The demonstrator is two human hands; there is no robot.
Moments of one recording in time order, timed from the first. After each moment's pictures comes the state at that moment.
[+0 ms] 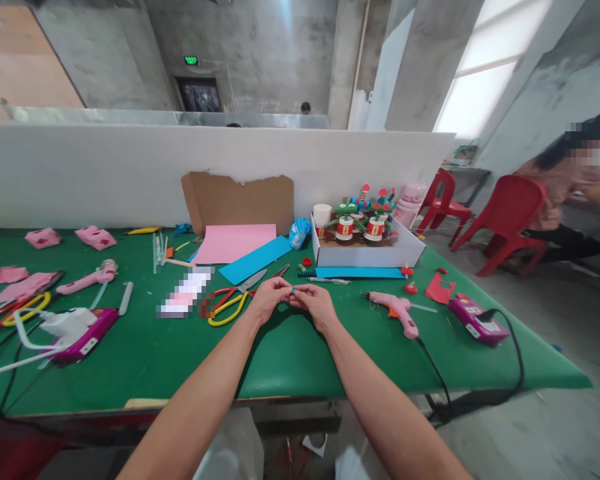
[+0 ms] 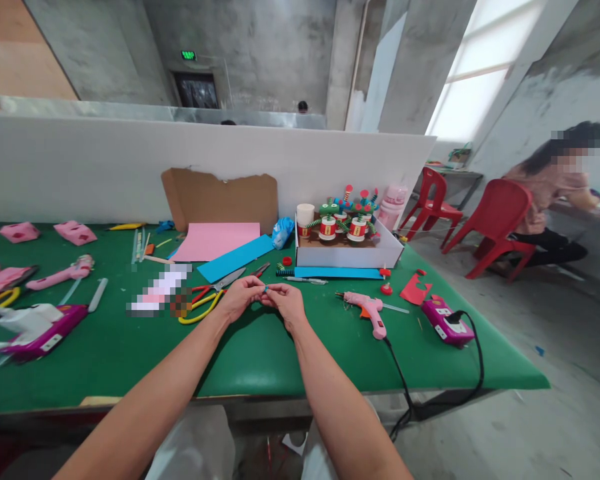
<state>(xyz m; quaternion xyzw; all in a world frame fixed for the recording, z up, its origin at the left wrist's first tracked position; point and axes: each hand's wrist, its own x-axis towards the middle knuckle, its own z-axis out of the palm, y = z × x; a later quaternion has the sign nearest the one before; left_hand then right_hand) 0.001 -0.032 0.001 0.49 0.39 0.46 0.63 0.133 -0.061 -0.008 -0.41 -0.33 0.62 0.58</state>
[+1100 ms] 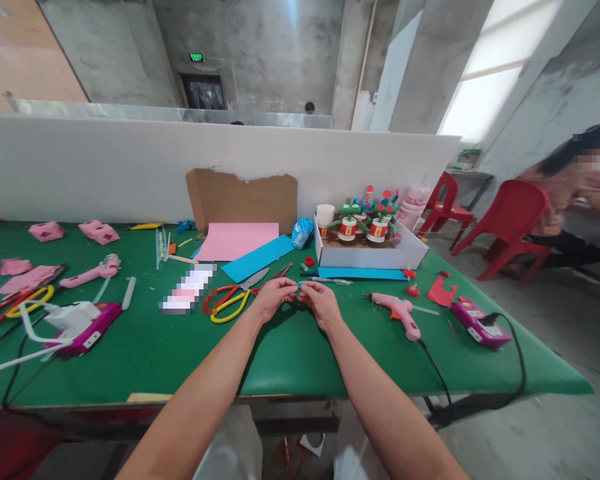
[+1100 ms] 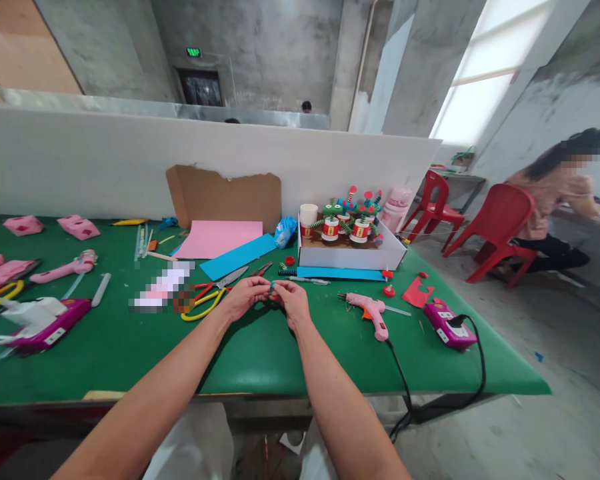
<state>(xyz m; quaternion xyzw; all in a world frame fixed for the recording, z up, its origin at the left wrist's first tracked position) 0.000 -0.032 0.002 0.47 0.37 0.43 0.68 0.136 -0.057 -0.003 -0.42 -0.30 0.60 0.61</state>
